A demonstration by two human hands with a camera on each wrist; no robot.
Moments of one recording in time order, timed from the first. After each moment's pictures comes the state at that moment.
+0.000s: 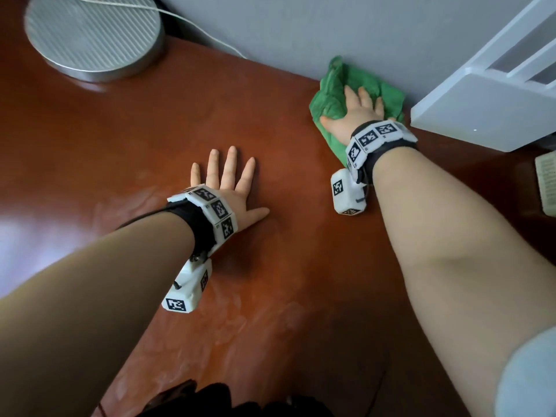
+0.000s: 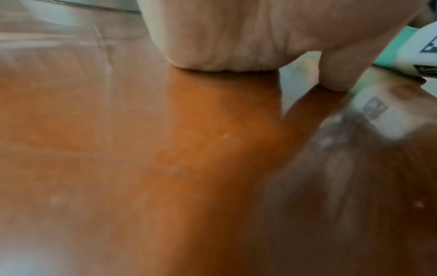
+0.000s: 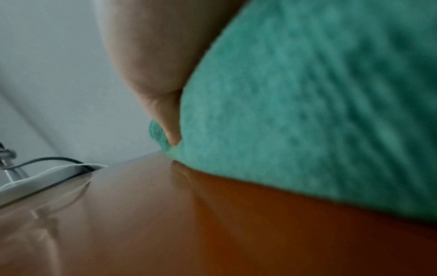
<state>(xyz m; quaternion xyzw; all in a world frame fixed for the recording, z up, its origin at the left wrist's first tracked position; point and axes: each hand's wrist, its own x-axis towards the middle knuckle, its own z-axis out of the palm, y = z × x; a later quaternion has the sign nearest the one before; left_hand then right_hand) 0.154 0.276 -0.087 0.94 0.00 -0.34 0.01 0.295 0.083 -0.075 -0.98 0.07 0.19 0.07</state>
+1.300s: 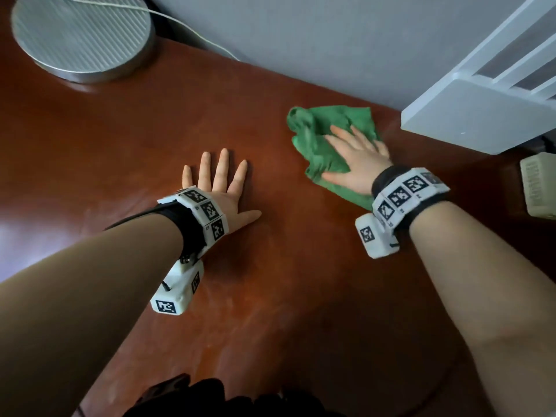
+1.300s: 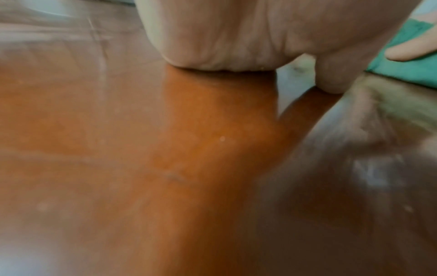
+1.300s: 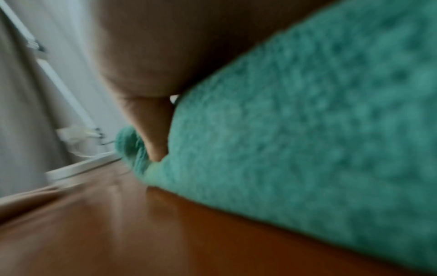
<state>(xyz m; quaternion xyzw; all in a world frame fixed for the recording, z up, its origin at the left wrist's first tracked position) 0.155 0.277 -0.084 0.94 0.00 -0.35 0.01 0.243 0.044 -0.071 -0.96 -0.13 0.25 0.01</state>
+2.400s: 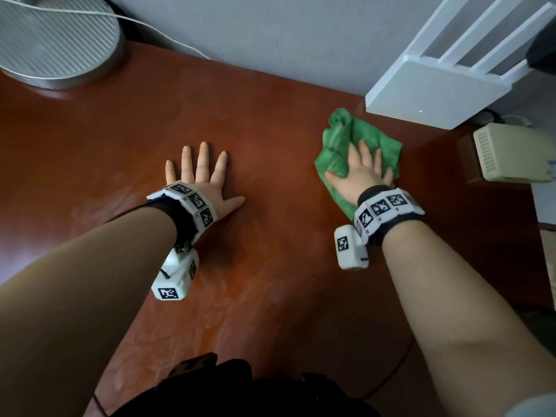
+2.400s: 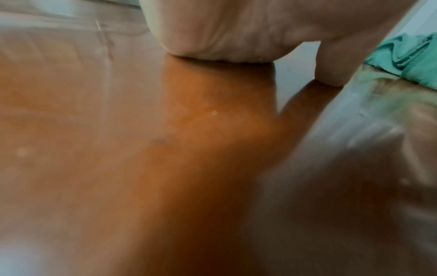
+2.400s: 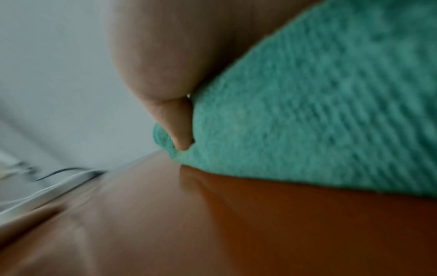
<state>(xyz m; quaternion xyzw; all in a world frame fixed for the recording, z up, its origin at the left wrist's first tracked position) 0.151 0.276 -0.083 0.94 0.00 -0.33 0.03 0.180 0.024 -0.069 -0.96 0.12 0.26 0.06</state>
